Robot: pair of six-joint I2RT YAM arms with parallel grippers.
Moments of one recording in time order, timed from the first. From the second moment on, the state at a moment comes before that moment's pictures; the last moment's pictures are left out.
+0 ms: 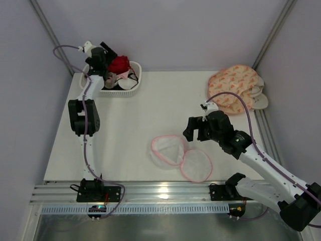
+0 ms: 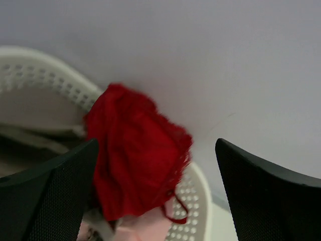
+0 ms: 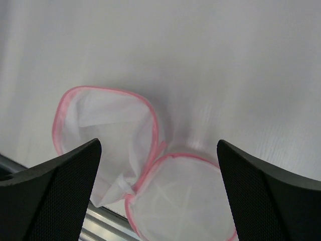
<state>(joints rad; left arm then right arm) -0.02 2.33 2.11 0.06 -0.23 -0.67 0.60 0.93 0.79 -0.46 -0.04 0.39</state>
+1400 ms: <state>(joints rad) -0.32 0.83 0.93 -0.22 -0.06 -0.83 0.76 0.98 0.46 -0.84 0.30 1.29</state>
